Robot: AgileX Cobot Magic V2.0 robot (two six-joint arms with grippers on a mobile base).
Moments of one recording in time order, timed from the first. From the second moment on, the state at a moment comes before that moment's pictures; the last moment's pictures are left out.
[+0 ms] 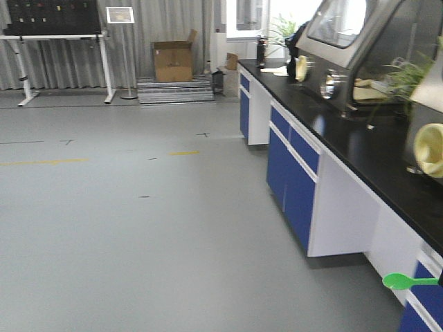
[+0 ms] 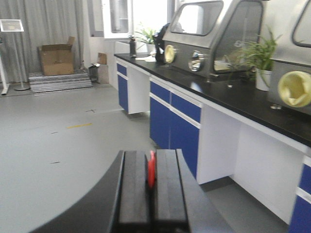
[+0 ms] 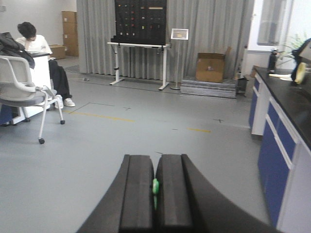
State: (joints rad) left arm -0.29 0.51 -0.52 -0.35 0.09 0.28; right arm 0.07 0.52 -0.51 -1.77 -0.36 1.76
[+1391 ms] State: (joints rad) left arm -0.29 0.51 -0.52 -0.35 0.09 0.28; right arm 0.07 0.52 -0.51 -1.77 -0.36 1.76
